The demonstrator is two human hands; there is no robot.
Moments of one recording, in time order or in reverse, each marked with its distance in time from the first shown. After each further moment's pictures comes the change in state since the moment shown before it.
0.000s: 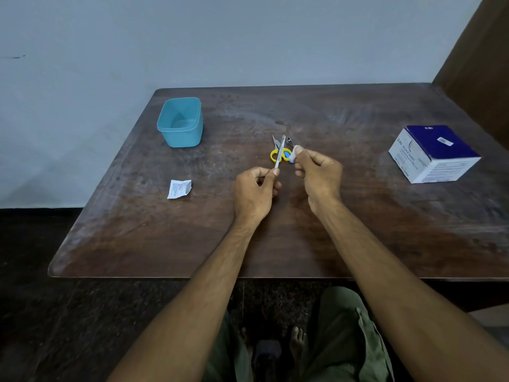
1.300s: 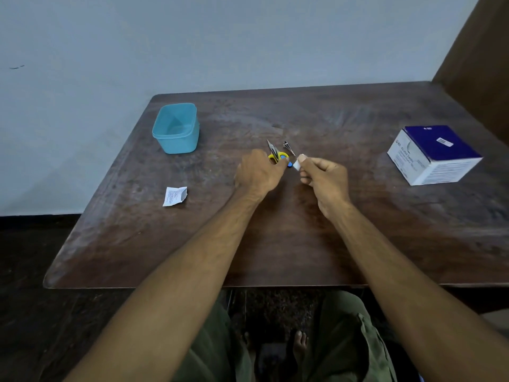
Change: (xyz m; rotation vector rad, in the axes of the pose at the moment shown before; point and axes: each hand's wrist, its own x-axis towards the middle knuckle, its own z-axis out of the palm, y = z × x) left_hand 0.056 0.026 0.023 0.723 -0.025 -0.033; right_hand 0.020 0.006 -0.024 -0.030 -0.083 0.077
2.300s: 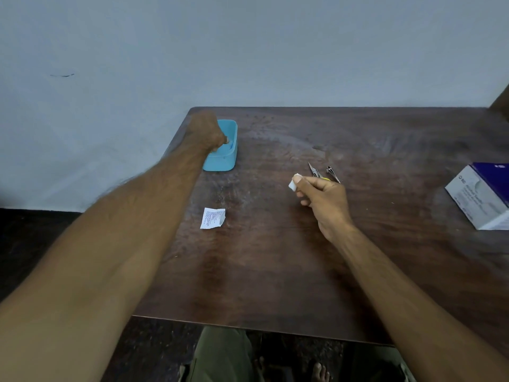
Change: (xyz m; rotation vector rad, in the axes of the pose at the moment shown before) left_hand 0.139 -0.076 -0.155 0.294 0.040 -0.066; right_hand 0.006 0.010 0.082 -0.075 -0.159 0.017
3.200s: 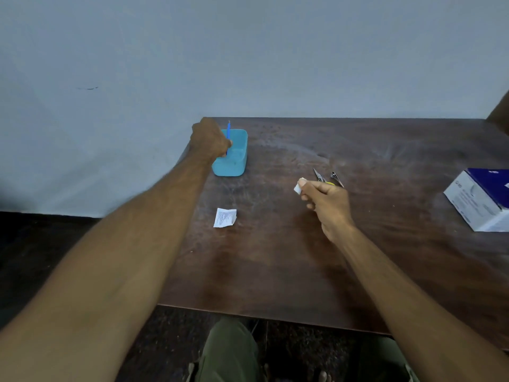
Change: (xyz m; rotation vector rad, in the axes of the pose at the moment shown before) left_hand -0.020 -0.016 -0.016 -0.238 0.118 -0.051; right_hand -0.015 -0.007 0.004 -0.008 0.003 -0.022
